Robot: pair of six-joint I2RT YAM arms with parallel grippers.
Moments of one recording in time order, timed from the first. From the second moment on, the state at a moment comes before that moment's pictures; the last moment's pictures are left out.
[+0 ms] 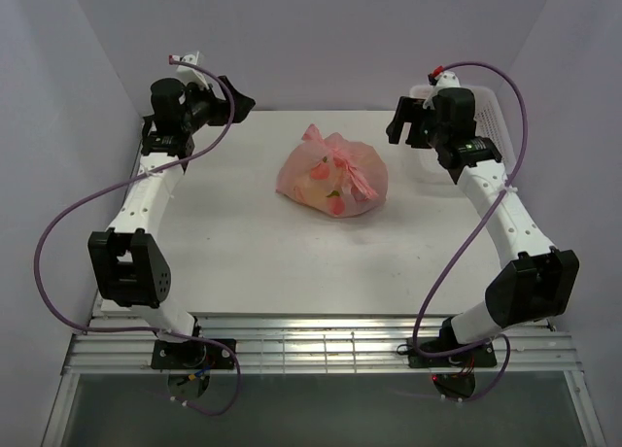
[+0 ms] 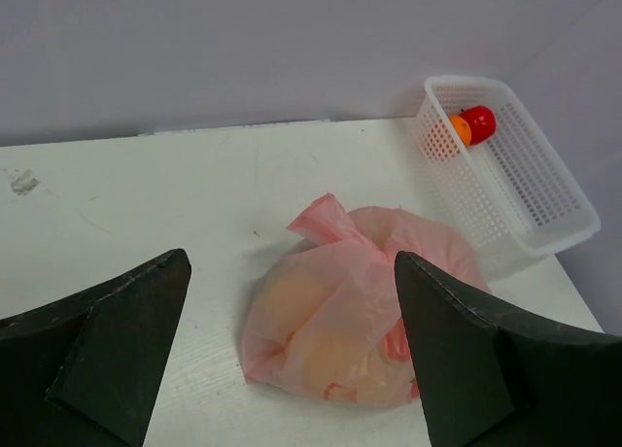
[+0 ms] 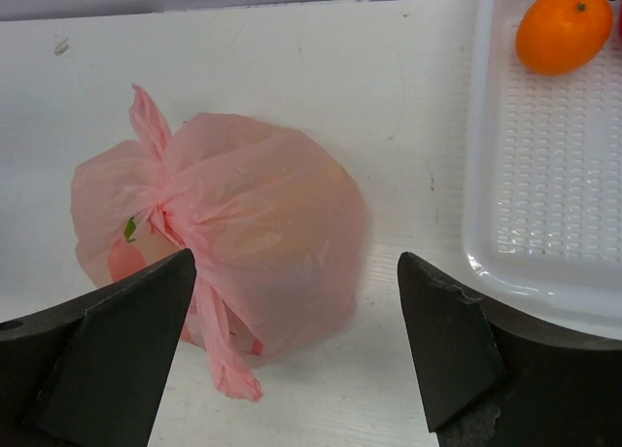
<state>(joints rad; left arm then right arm) -0.06 1.61 1.49 0.00 0.42 -0.34 0.24 1.48 1.46 -0.41 -0.03 0.23</state>
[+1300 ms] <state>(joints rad) -0.57 2.00 1.55 -0.10 0.14 0.09 0.29 1.99 1.79 -0.50 -0.49 0.02</state>
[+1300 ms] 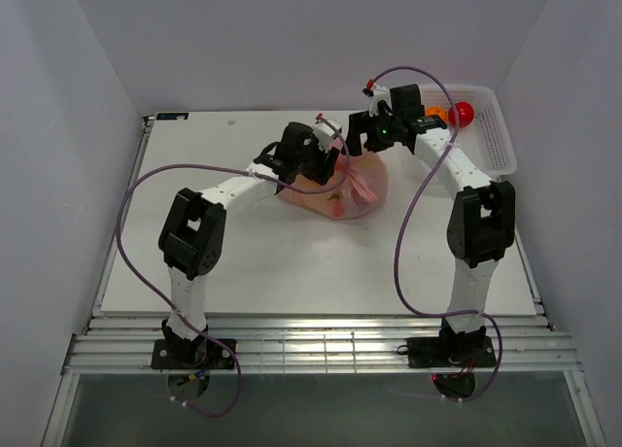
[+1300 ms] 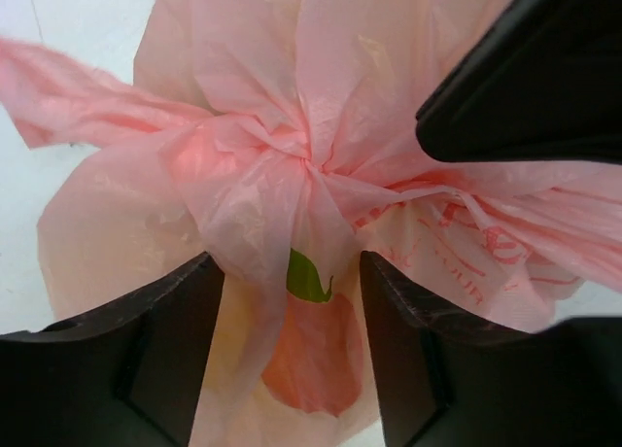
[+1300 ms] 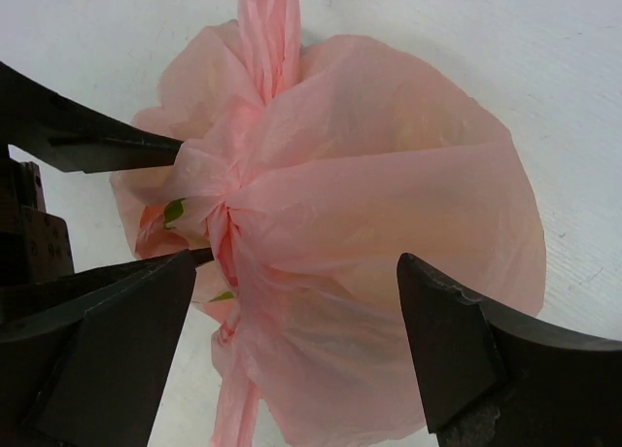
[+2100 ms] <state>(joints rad) -0.60 2.02 1.49 0.01 0.08 0.25 0.28 1.90 1.82 -0.73 -0.49 -0.67</state>
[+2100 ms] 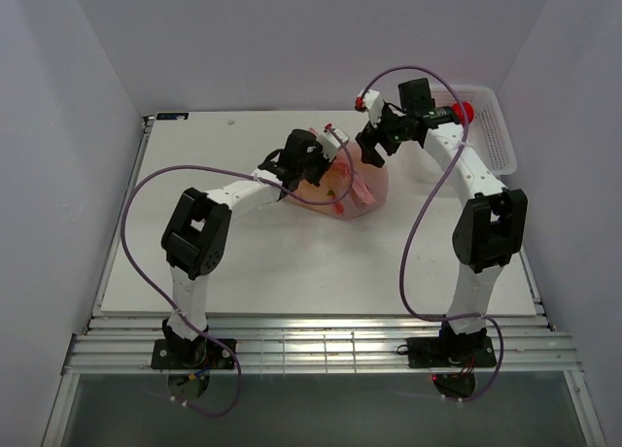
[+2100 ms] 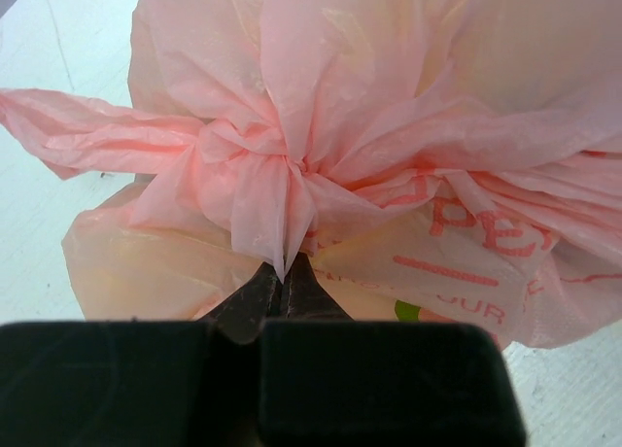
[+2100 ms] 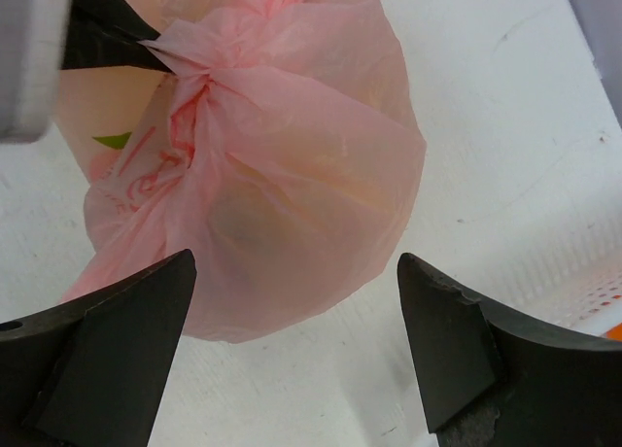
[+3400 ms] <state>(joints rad) -0.54 1.94 1.39 0.03 0.03 0.11 0.27 2.03 1.77 -0.64 -0.45 -0.45</state>
